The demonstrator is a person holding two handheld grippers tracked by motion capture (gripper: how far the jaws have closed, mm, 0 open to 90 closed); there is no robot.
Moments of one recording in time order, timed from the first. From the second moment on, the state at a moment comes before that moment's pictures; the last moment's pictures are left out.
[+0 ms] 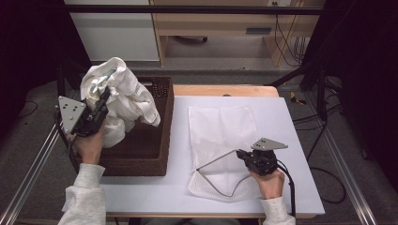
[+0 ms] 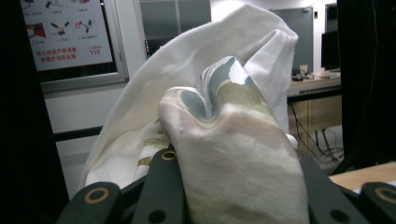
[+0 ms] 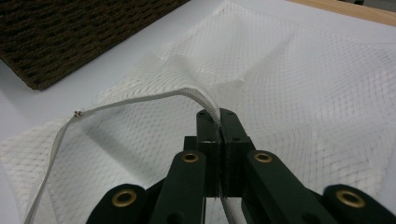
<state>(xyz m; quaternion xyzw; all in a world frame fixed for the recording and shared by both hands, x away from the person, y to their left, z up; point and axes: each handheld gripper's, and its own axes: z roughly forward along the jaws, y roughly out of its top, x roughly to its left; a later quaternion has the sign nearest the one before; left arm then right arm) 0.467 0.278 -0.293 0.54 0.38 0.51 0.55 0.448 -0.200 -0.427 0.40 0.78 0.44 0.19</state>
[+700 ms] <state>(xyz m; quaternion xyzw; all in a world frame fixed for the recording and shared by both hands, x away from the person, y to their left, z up) 0.412 0.246 -0.231 0.54 0.29 0.48 0.63 0.449 -0.200 -0.424 0.40 0.78 0.45 0.19</state>
